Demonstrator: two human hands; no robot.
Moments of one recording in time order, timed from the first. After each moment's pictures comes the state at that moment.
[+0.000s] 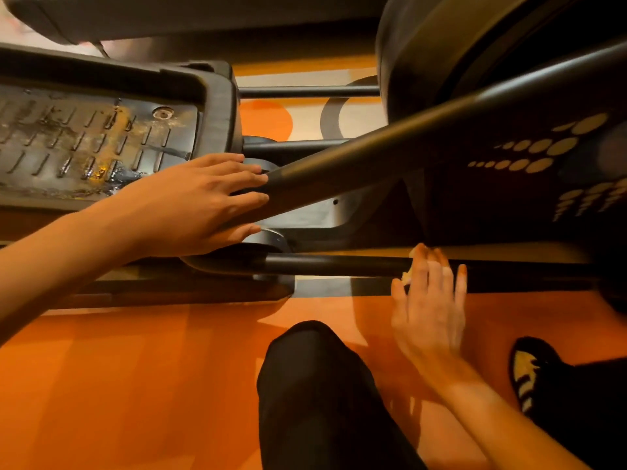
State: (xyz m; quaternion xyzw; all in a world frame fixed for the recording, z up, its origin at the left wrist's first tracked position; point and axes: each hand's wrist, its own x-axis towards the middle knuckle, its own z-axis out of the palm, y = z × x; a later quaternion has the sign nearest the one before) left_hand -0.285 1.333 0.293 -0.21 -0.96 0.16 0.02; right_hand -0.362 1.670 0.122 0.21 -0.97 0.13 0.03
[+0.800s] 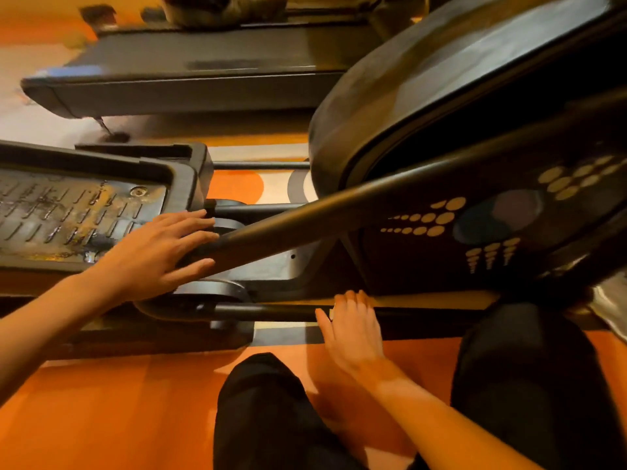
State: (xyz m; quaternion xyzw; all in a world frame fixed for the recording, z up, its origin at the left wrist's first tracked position) left_hand -0.289 1.356 0.302 -0.04 -1.00 0.04 0.04; right_hand -0.401 1.675 0.167 0.30 -0.94 0.09 -0.08
